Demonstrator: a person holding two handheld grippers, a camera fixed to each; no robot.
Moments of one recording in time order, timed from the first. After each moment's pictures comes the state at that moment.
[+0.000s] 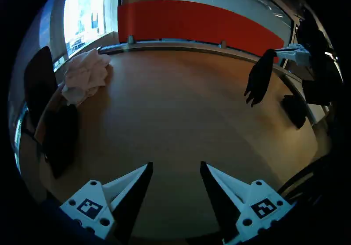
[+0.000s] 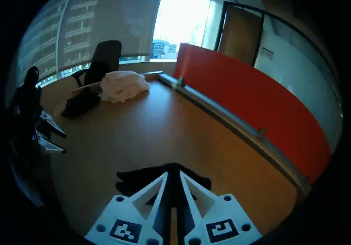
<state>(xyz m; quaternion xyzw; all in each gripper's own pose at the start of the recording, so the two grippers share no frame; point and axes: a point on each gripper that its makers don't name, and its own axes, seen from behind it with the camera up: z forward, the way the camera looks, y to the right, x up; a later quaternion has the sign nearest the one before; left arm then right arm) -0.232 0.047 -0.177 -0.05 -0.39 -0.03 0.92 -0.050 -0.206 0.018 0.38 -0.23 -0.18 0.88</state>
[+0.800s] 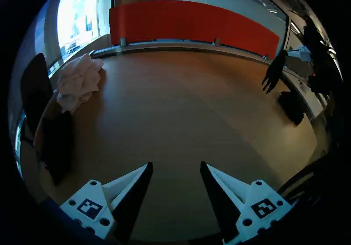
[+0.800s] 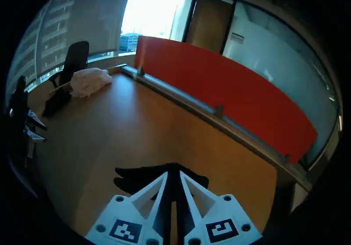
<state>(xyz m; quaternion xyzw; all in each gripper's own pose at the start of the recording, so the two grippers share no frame) -0.228 0.060 -0.167 -0.07 -0.39 -0.02 0.92 -0.034 -0.039 0.057 0.28 -0.27 -0.17 0.91</state>
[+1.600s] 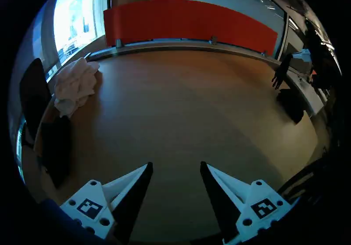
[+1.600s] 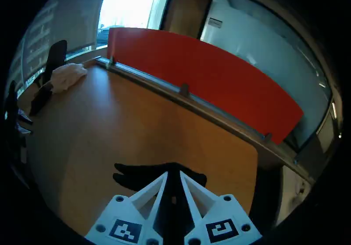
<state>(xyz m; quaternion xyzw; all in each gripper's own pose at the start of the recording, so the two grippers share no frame) -0.225 0.076 -0.160 -0.08 -0.39 0.00 0.92 -0.044 0.088 0.078 0.20 -0.31 -0.17 0.91</state>
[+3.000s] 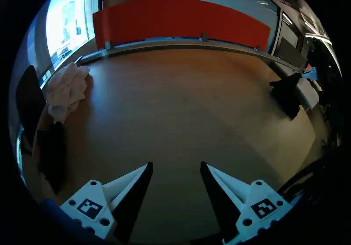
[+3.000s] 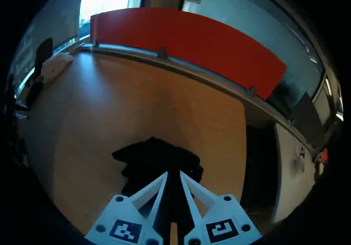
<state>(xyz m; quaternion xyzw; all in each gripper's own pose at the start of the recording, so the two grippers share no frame) -0.223 0.100 -0.156 -0.10 -0.40 0.01 0.91 -0.110 0.195 -0.025 0.14 -0.40 -0.14 0.90</state>
